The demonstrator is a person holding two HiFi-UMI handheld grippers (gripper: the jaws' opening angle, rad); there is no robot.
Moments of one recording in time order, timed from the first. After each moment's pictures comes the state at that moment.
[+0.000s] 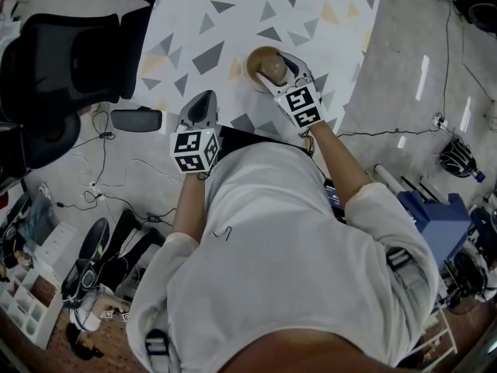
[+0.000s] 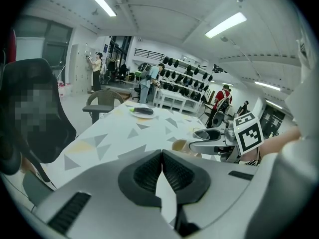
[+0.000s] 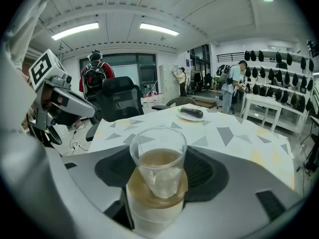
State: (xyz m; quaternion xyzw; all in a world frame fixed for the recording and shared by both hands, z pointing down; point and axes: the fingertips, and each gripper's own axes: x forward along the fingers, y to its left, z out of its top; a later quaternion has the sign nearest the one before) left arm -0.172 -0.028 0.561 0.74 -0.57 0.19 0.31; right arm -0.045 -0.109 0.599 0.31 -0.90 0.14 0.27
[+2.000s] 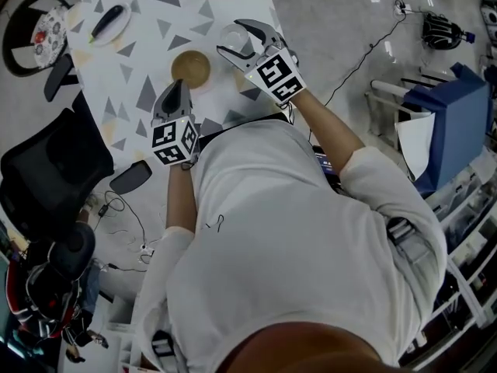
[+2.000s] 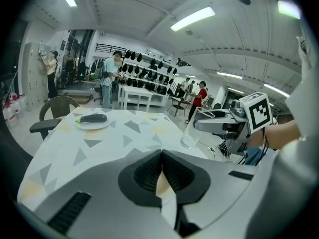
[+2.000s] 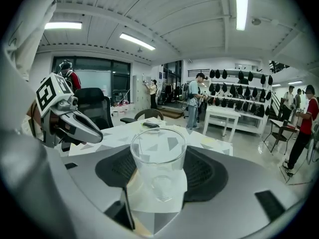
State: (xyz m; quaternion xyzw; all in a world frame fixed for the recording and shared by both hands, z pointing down) left arm -0.045 -0.087 0.550 0.85 -0.40 0.23 0.25; right arm 0.093 -0.125 0.512 0.48 -0.84 0.11 0.22
